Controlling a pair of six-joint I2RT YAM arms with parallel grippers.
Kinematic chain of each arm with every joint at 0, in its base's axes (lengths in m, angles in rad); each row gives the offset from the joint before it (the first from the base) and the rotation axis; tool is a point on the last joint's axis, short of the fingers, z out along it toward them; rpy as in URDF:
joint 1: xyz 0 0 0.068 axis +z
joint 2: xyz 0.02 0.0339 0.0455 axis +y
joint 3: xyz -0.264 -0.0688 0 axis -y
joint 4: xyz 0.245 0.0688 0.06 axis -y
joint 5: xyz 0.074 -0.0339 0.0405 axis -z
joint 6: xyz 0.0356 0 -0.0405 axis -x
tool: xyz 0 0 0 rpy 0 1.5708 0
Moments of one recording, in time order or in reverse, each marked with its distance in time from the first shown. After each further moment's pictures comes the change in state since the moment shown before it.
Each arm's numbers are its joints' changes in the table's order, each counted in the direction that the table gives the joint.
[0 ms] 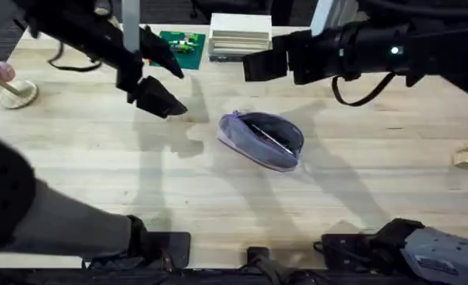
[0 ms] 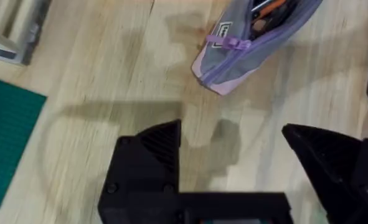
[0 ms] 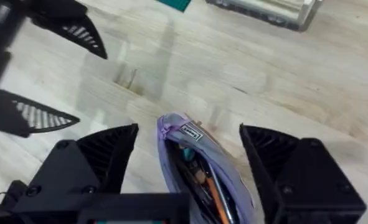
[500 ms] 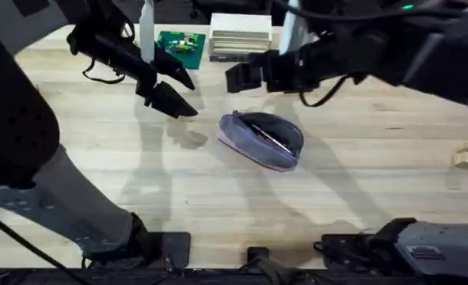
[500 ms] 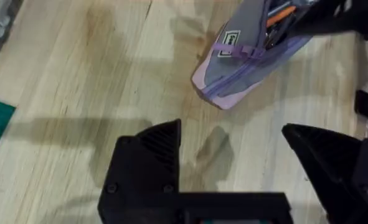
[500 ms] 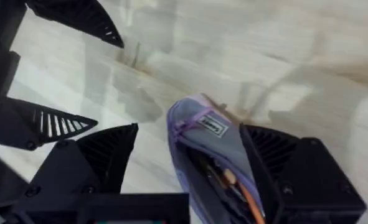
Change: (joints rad) left arm 0.000 0.195 -0.024 0.050 0.107 -0.006; right arm 0.000 0.207 0.000 0.033 -0.103 -0.147
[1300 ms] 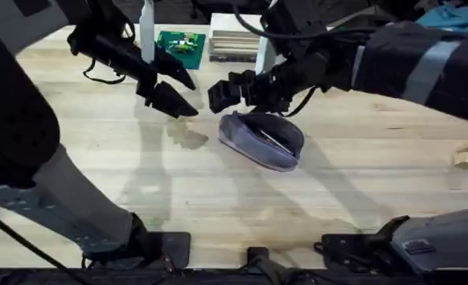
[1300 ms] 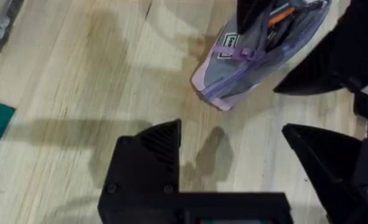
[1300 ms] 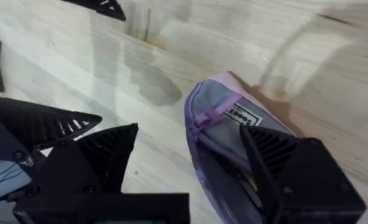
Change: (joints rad) left arm 0.000 0.003 -0.001 -0.002 0.009 0.000; right arm 0.050 0.149 0.000 0.027 -0.135 -0.121
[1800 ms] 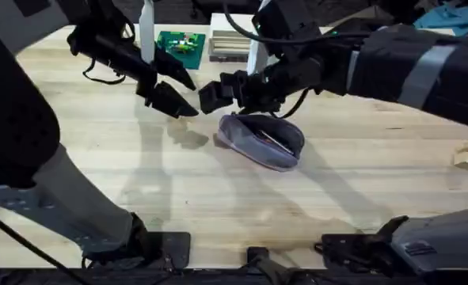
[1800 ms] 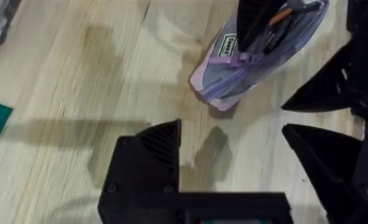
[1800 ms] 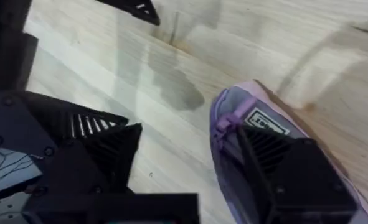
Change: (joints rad) left arm 0.000 0.000 0.000 -0.008 0.003 -0.001; right arm 0.039 0.000 0.000 0.054 -0.027 -0.001
